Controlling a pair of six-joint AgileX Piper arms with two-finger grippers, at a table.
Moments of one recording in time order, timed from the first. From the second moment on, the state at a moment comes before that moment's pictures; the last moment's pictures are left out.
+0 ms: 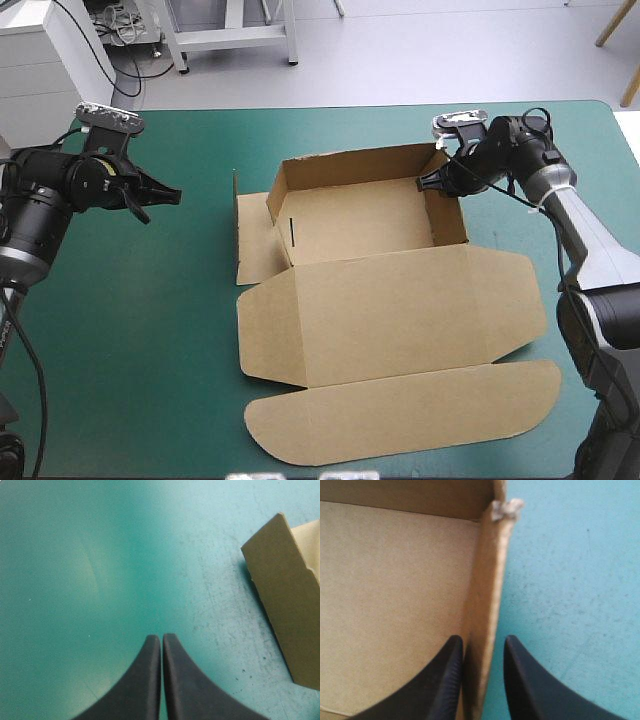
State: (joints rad) left arm -0.13 1.41 -1.45 0.12 0.96 0.10; right arm 0.14 1.91 -1.73 0.16 0.95 -0.22
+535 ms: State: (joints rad) left arm -0.13 1.41 -1.45 0.11 1.00 0.10; right arm 0.14 1.85 -1.90 0.10 1.13 -0.17
